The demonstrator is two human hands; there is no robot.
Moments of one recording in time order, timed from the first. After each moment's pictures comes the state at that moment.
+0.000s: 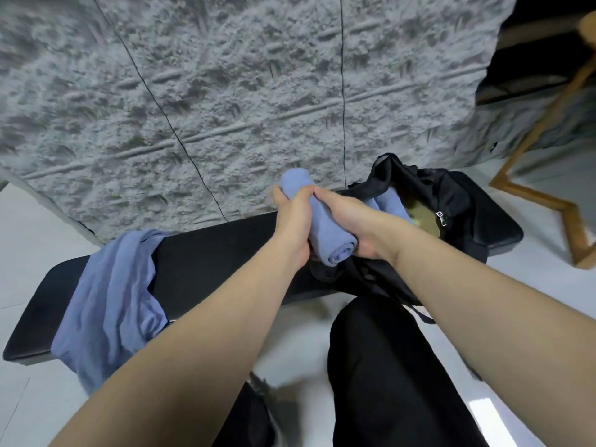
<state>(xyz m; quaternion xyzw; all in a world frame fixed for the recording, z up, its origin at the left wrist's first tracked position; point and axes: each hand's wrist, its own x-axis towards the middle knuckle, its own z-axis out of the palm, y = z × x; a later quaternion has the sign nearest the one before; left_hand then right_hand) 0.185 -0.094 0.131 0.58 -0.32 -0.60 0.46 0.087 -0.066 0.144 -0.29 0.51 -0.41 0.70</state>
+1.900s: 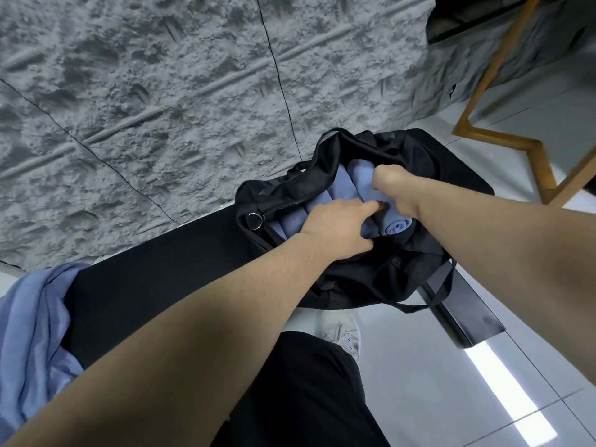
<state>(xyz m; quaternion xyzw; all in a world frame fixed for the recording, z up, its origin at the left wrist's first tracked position) 0.053 -0.127 0.039 0.32 -0.94 -0.10 -0.05 -0.091 -0.131 0.046 -0.27 0.77 -0.33 0.47</state>
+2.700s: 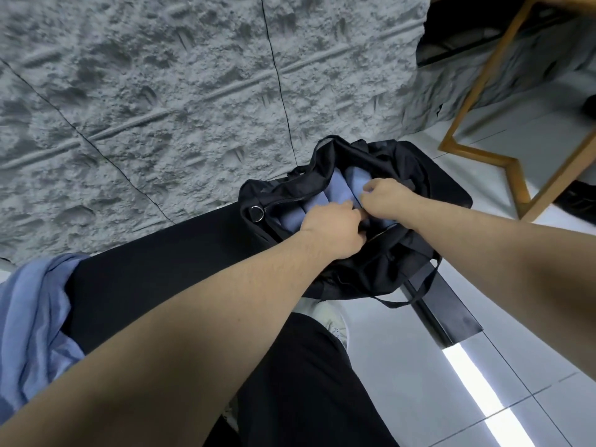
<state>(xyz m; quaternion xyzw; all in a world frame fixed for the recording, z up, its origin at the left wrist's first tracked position) 0.056 -0.104 0.059 0.36 -0.93 -0.05 -0.10 -0.074 -0.091 0.067 -0.46 0.82 -0.15 0.31</state>
